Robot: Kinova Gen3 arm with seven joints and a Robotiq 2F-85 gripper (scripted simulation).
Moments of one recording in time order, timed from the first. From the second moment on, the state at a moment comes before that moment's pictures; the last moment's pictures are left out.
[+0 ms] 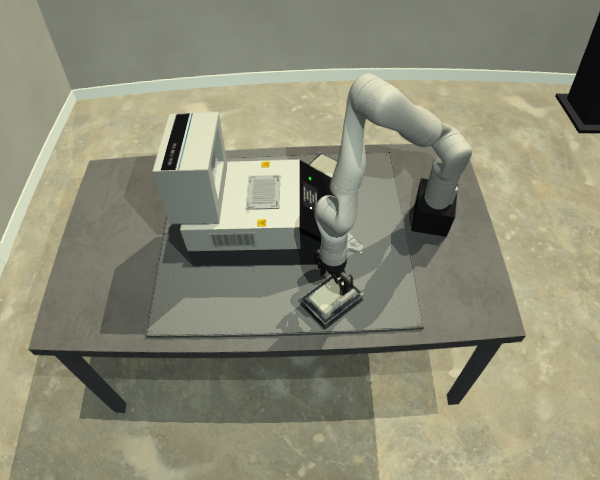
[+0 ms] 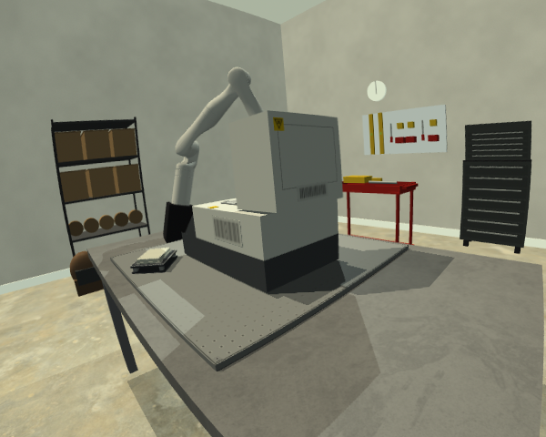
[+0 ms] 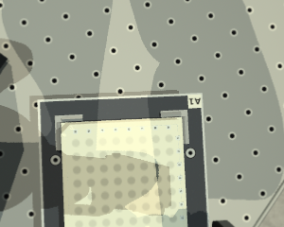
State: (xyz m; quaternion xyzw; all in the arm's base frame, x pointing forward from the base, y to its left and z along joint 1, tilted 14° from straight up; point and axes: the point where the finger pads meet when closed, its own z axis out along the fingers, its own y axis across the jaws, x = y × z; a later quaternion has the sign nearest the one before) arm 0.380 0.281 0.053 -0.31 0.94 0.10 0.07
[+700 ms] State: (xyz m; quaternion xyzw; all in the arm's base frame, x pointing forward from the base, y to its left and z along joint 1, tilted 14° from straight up) arm 0.382 0.287 0.029 -0.31 0.94 0.10 0.07
